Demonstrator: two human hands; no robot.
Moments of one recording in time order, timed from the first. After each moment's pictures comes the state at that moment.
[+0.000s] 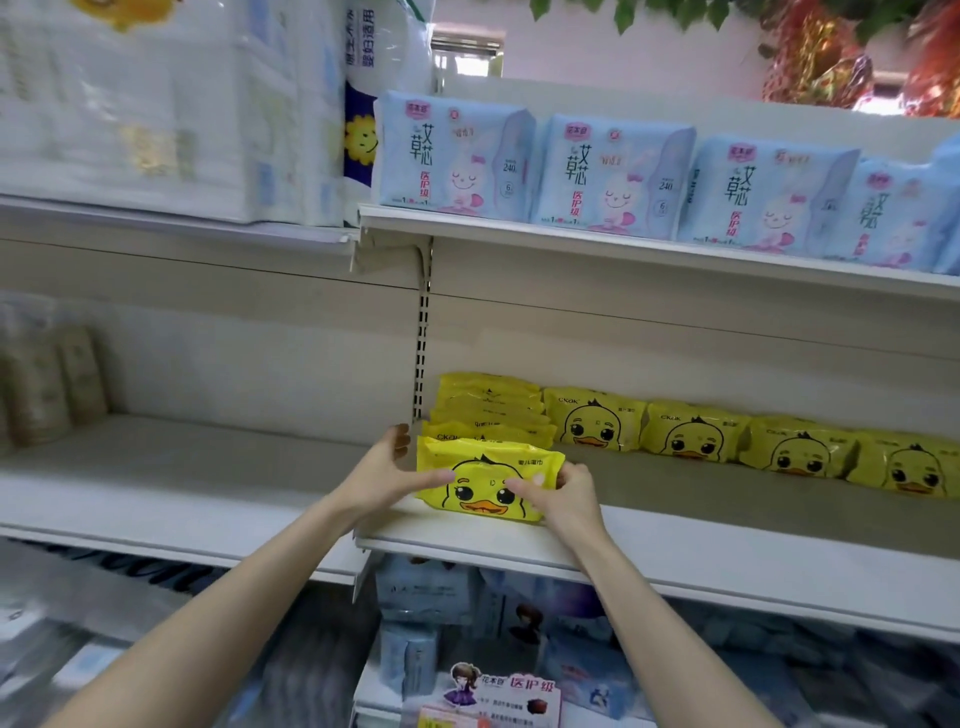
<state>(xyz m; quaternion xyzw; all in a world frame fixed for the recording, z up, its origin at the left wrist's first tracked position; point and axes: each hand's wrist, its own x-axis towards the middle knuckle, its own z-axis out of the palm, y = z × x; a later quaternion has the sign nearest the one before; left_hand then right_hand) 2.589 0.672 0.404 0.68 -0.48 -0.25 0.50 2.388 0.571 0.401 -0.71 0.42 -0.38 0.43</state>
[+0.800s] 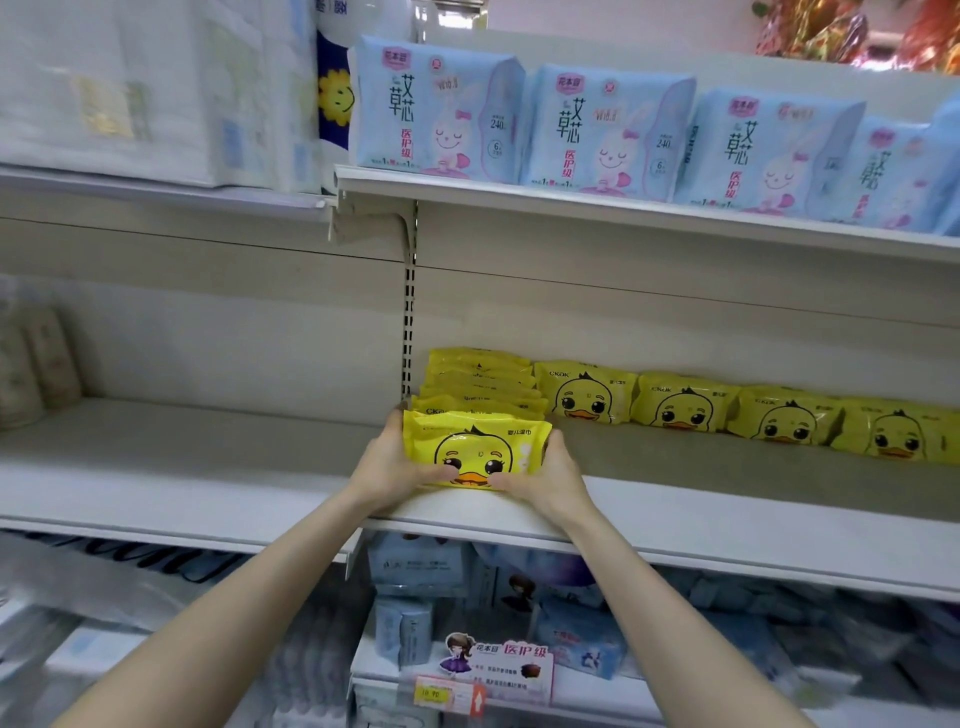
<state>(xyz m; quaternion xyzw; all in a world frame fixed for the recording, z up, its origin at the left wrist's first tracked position) 2.571 0.656 0.393 0.72 -0.48 -0.16 0.47 2.388 0.565 0.392 -0.75 0.44 -0.29 0.40</state>
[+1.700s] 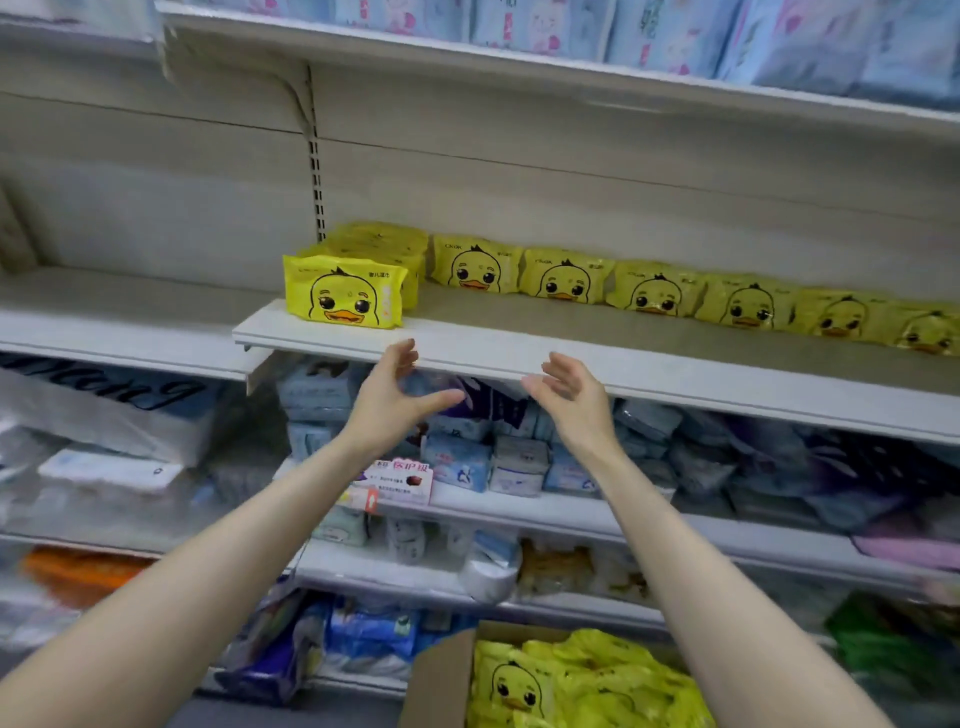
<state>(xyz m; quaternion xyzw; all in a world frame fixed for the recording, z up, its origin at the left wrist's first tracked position) 2.322 0.711 0.360 0.66 -0.45 -0.19 0.57 2.138 0.603 0.367 -0.70 0.37 -0.41 0.45</state>
